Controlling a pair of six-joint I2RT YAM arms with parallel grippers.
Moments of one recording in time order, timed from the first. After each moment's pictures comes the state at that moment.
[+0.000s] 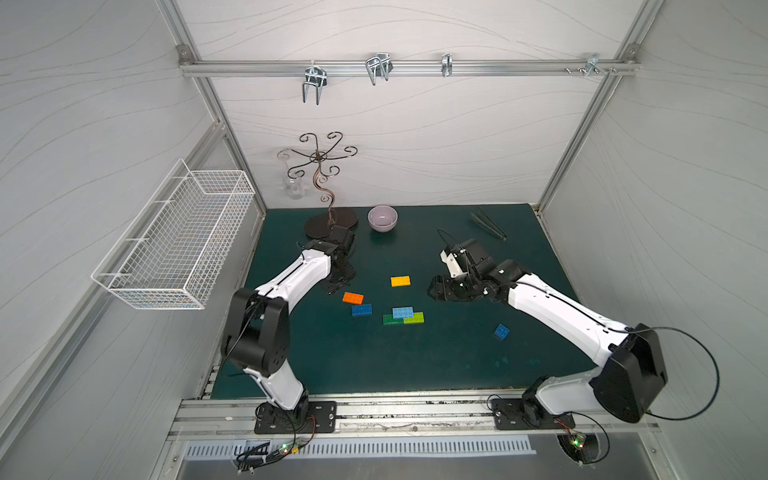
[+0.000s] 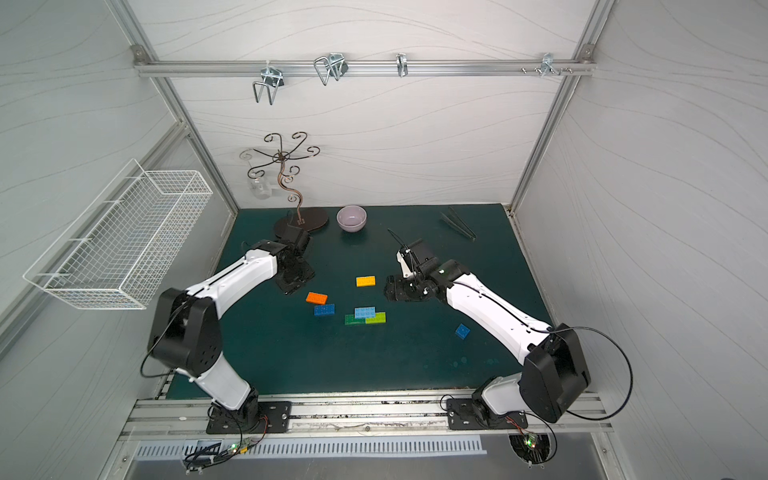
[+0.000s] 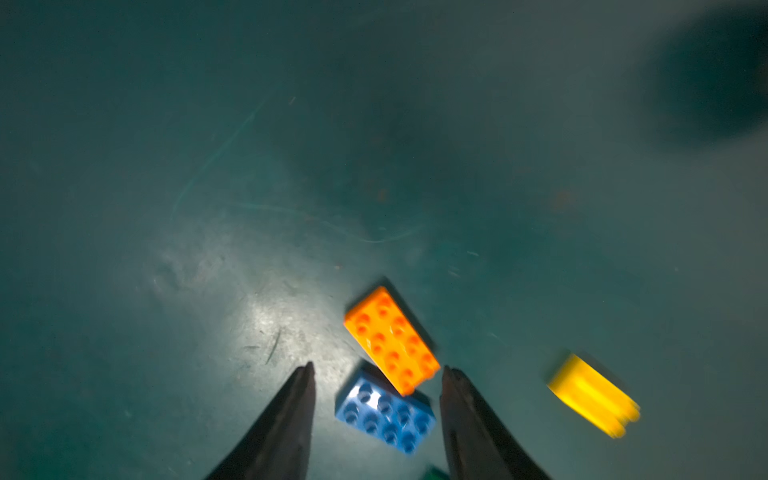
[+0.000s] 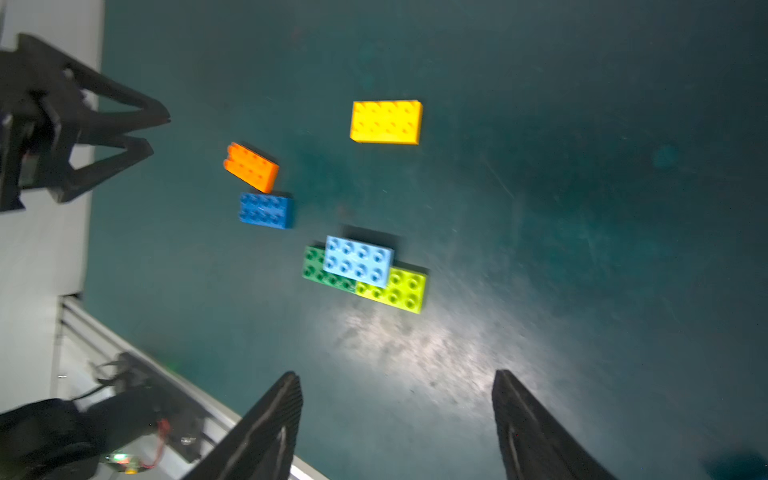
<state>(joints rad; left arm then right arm) -0.29 1.75 1.29 -0.93 -0.15 -1.09 0.69 1.38 1.10 -0.73 -0.17 0.48</state>
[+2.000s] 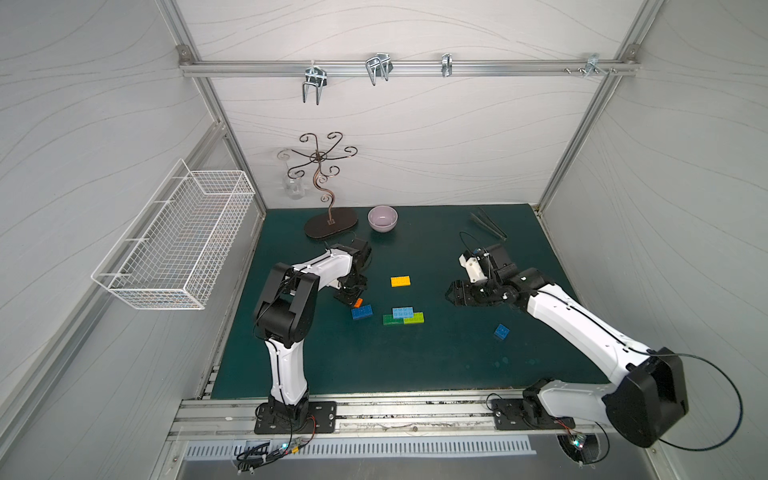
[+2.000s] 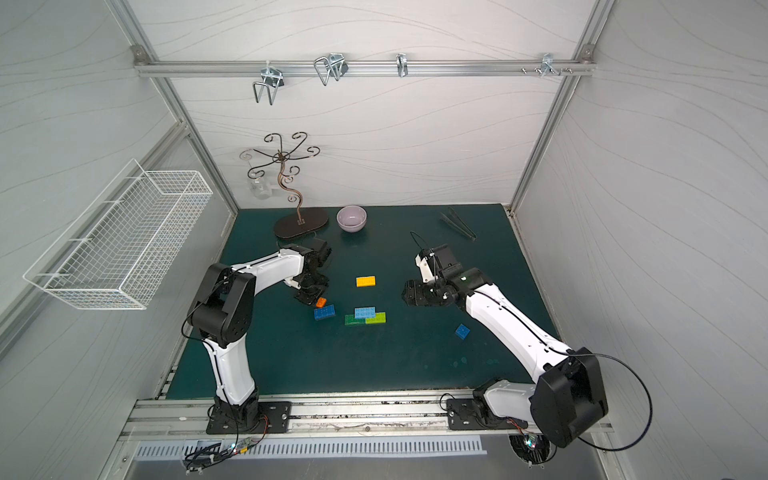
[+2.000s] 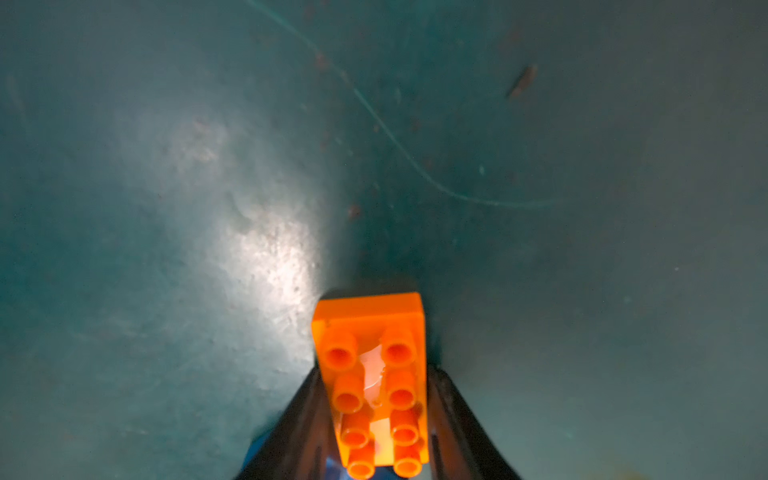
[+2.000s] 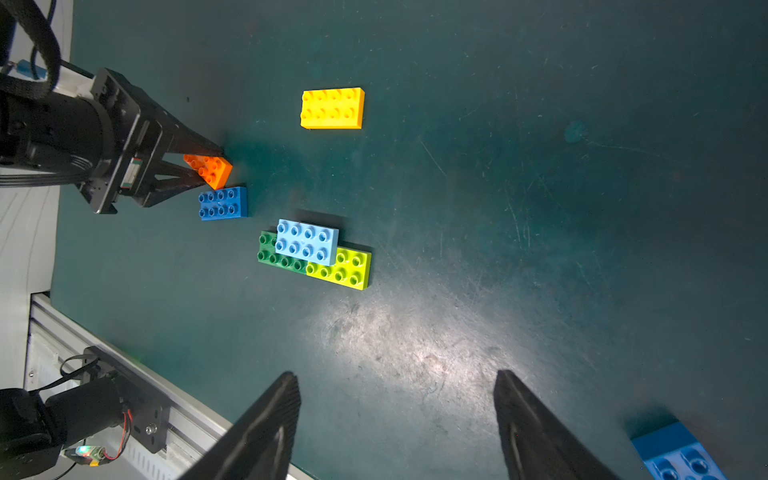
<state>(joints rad) -0.36 1.94 1.28 -0.90 -0.04 -1.47 0.54 1.26 1.00 -0.74 -0.23 0.37</state>
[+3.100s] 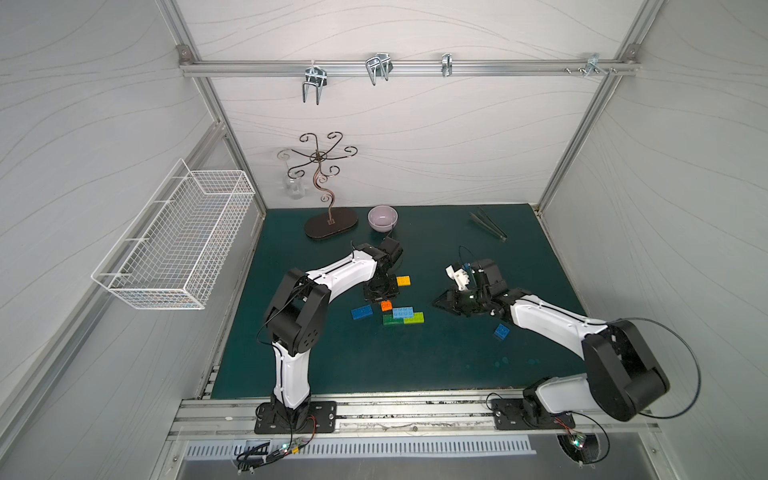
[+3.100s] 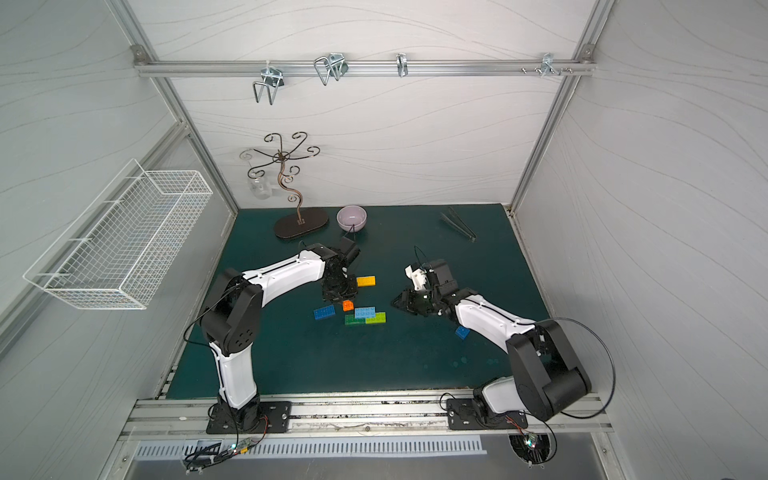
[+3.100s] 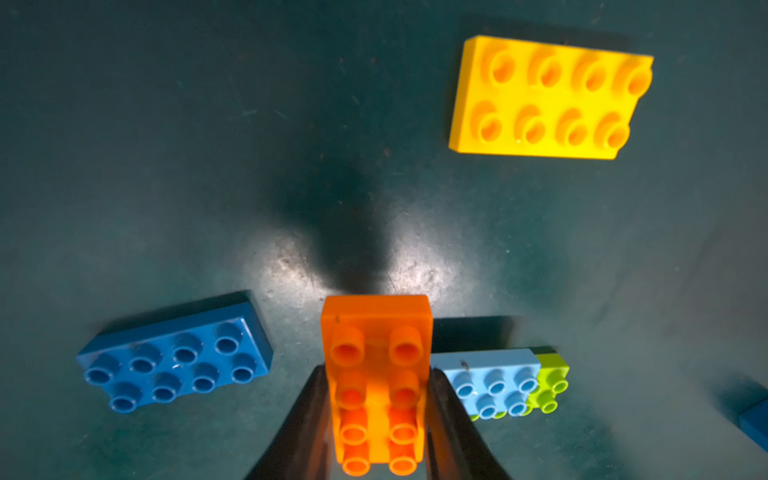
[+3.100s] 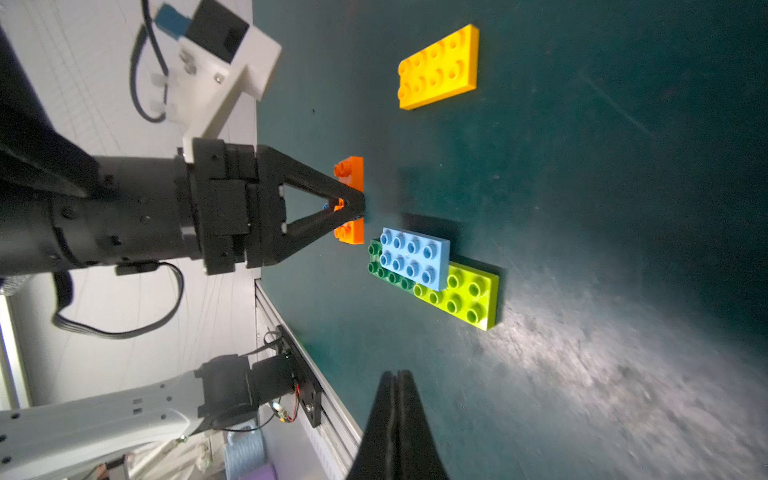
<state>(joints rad) -0.58 1.92 1.40 -0.92 0.11 -0.74 0.53 1.43 0.69 -0.05 -0.68 0.73</state>
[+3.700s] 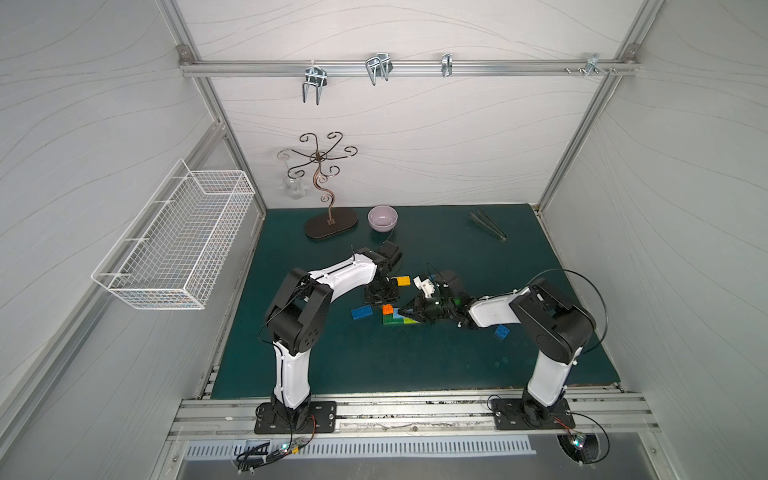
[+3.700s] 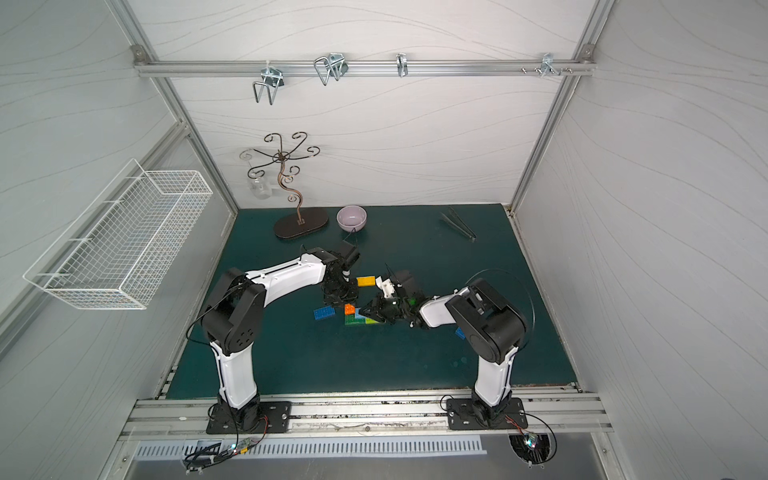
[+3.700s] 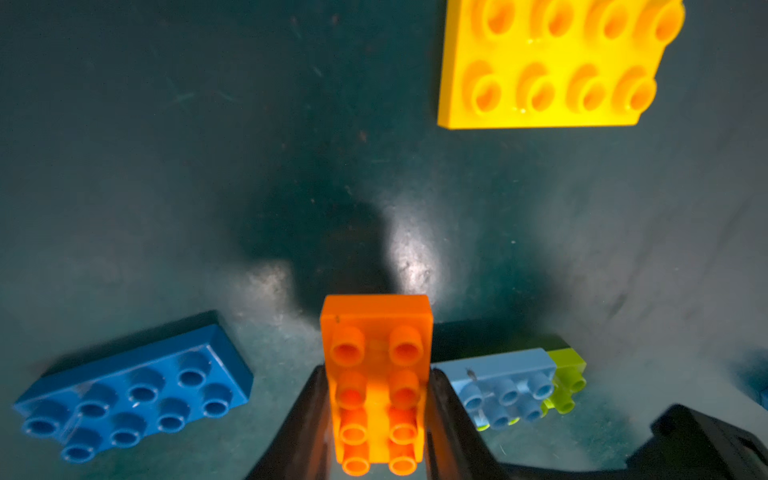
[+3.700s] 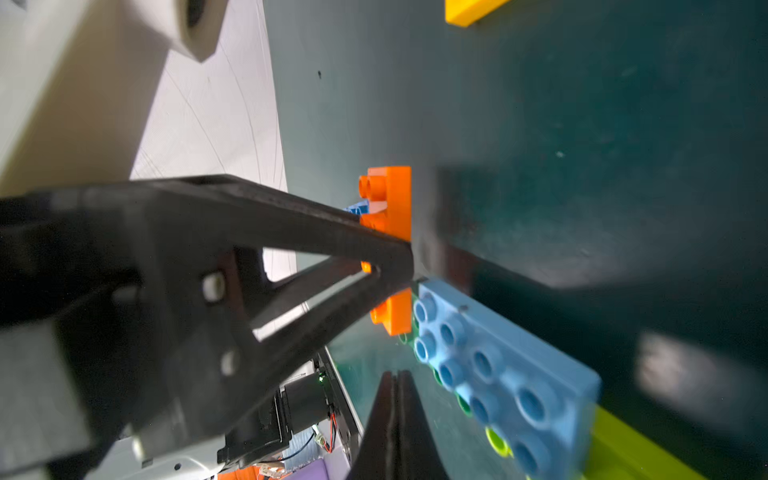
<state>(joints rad) -0.58 1.93 1.35 -0.86 0.15 -0.70 0.73 1.83 0.73 0.48 -0.68 1.04</state>
